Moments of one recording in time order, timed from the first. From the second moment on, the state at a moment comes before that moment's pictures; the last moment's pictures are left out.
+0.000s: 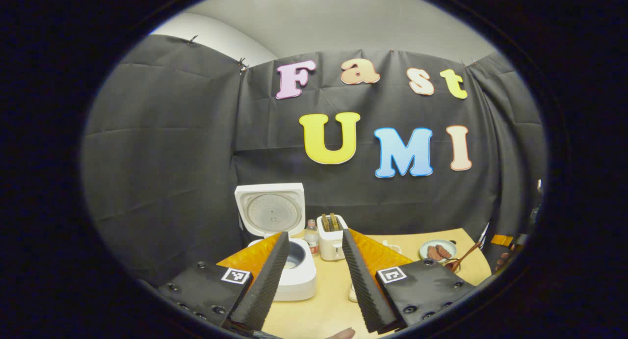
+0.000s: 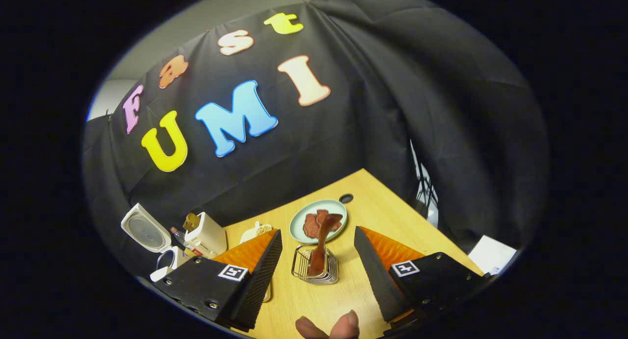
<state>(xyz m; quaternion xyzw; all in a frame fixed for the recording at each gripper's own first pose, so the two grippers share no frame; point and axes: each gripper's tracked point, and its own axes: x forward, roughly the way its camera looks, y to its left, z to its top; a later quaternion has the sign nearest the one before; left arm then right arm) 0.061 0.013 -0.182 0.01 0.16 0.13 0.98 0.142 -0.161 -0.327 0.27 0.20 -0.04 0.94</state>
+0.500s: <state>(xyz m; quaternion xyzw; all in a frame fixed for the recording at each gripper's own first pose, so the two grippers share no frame) 0.134 0.136 -0.194 -0.05 0.12 0.07 0.99 0.053 -0.075 -0.227 0.19 0.15 -0.10 0.96</state>
